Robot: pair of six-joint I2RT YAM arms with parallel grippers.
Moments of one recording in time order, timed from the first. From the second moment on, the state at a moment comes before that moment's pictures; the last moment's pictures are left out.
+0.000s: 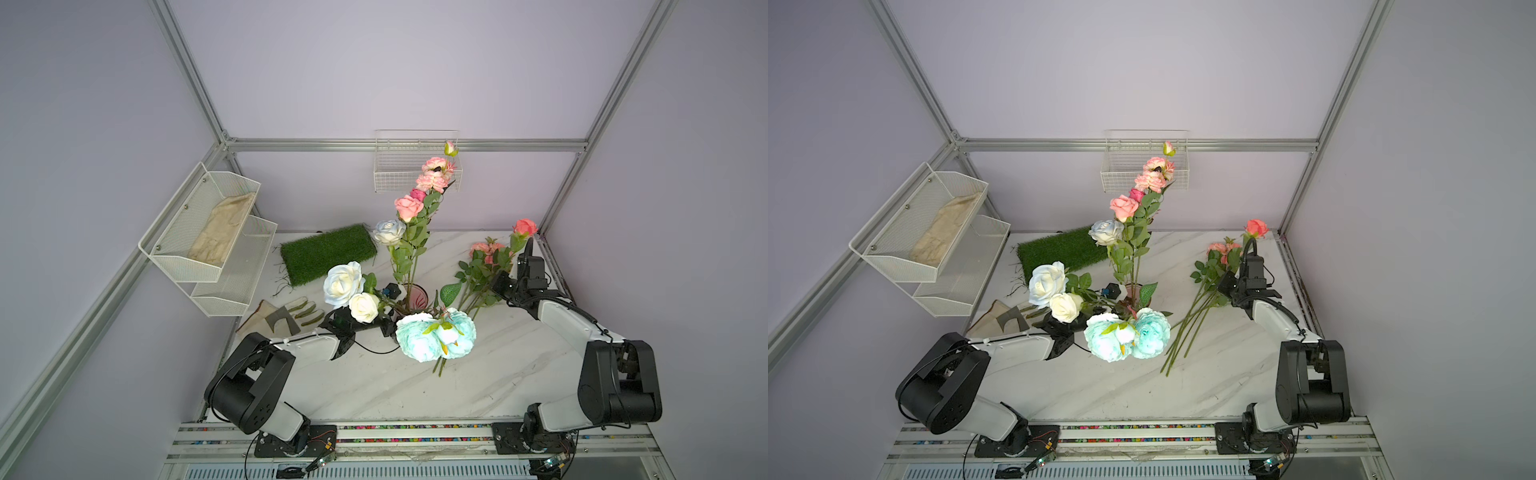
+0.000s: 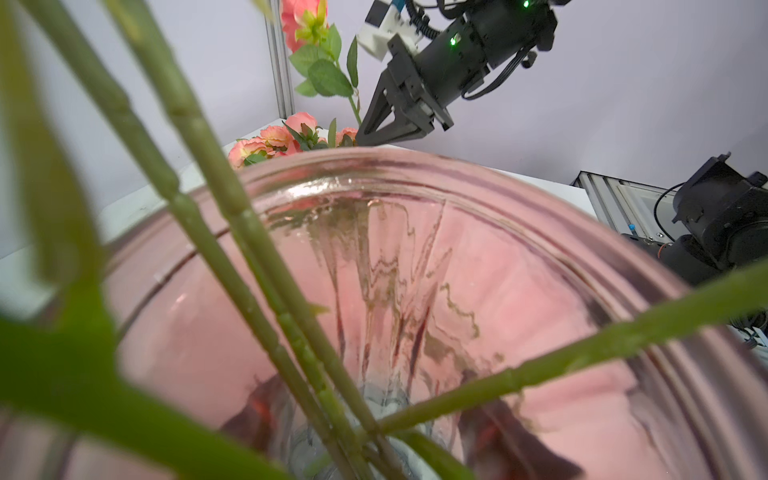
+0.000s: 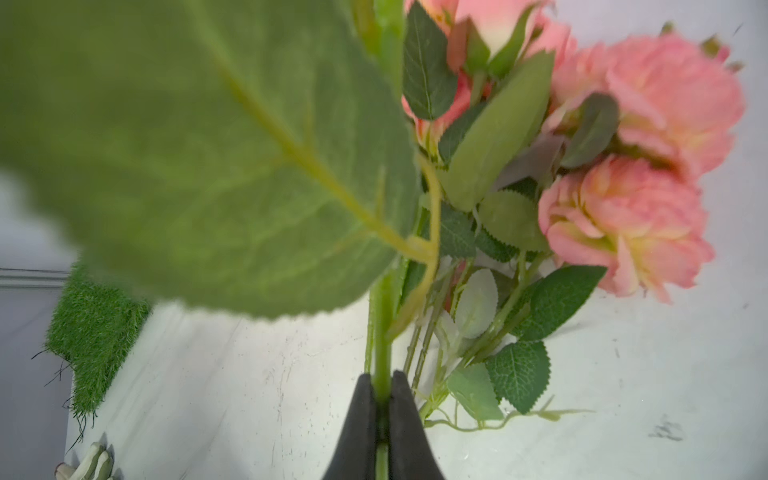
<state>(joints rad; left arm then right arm) -0.53 1.51 0.63 0.58 0.65 0.12 0.00 1.49 0.88 -0.13 -0.18 0.62</state>
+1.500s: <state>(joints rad) -0.53 1.53 0.70 0.43 0.78 0.21 0.45 1.46 0.96 0.36 -0.59 0.54</state>
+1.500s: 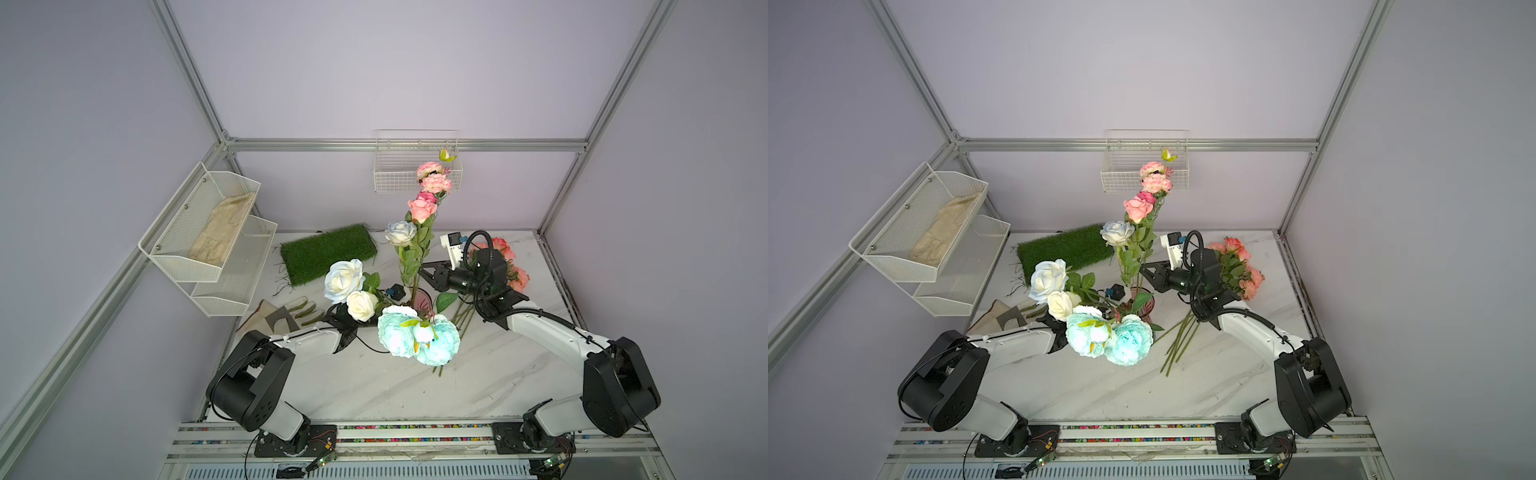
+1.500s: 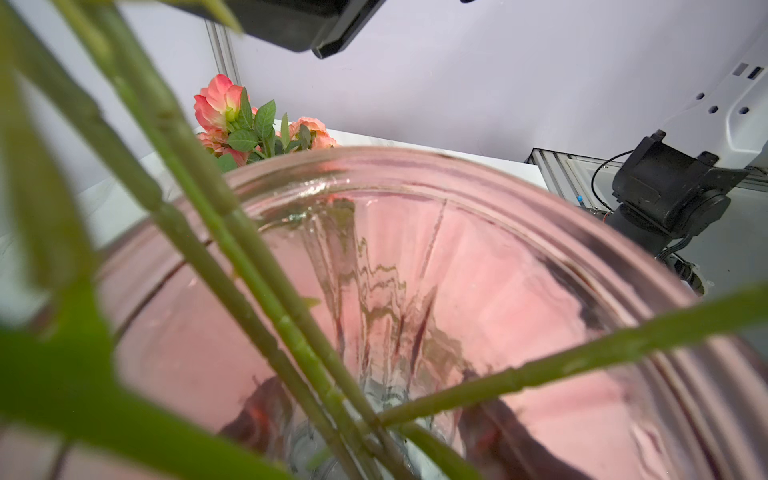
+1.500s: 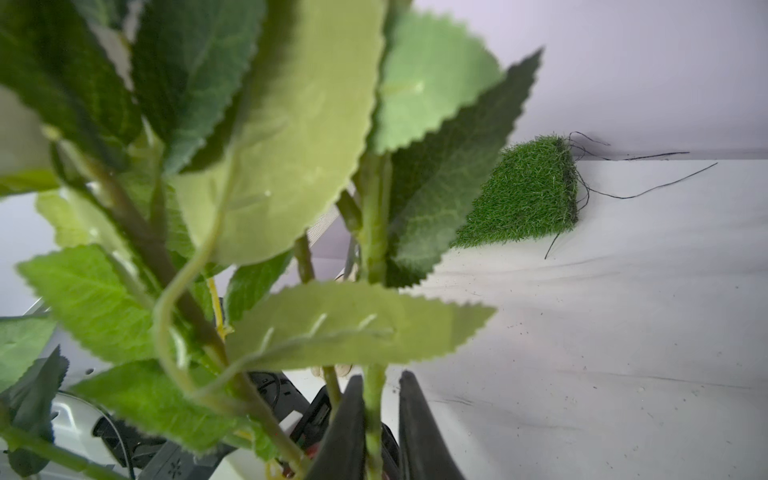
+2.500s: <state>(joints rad) -0.53 1.53 0.70 0.43 0.77 0.21 0.13 1.12 1.04 -0.10 0.26 0.48</state>
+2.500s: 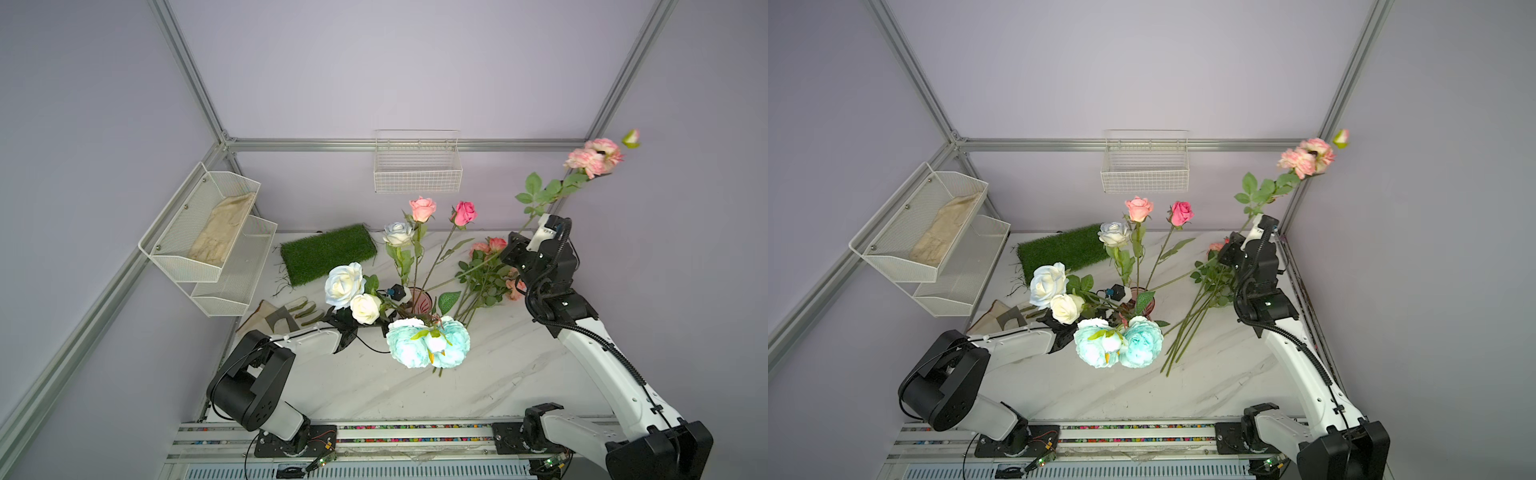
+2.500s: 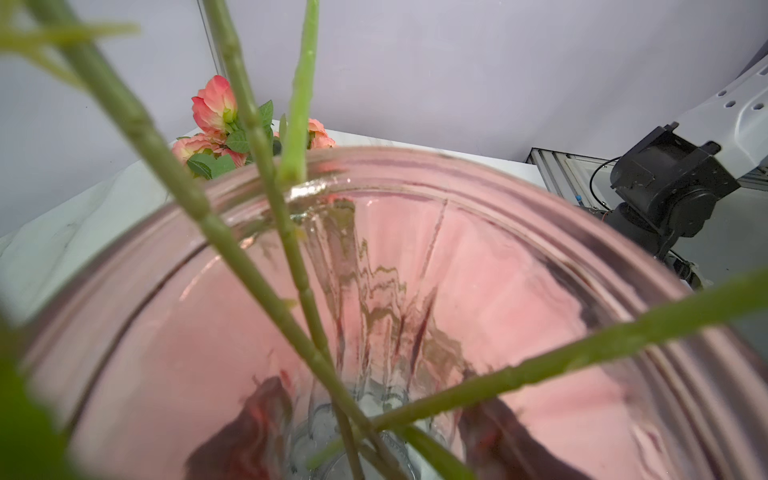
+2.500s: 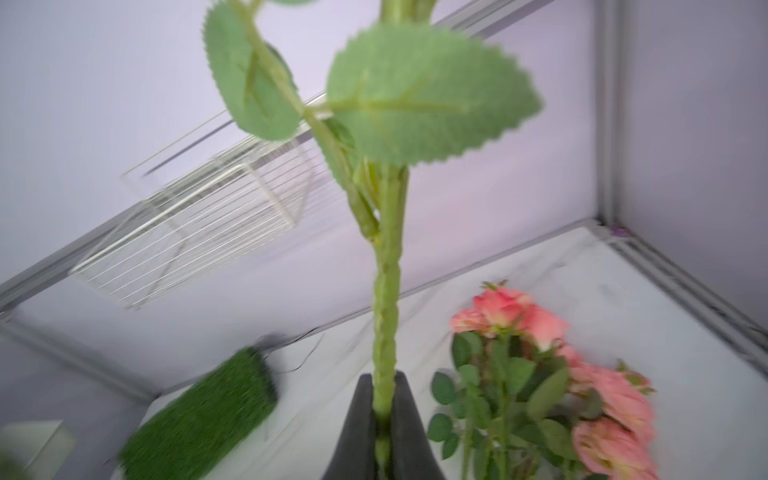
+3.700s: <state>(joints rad) -0.53 1.53 0.70 0.43 0.77 0.21 0.11 1.33 0.76 0.18 -0.48 0.64</state>
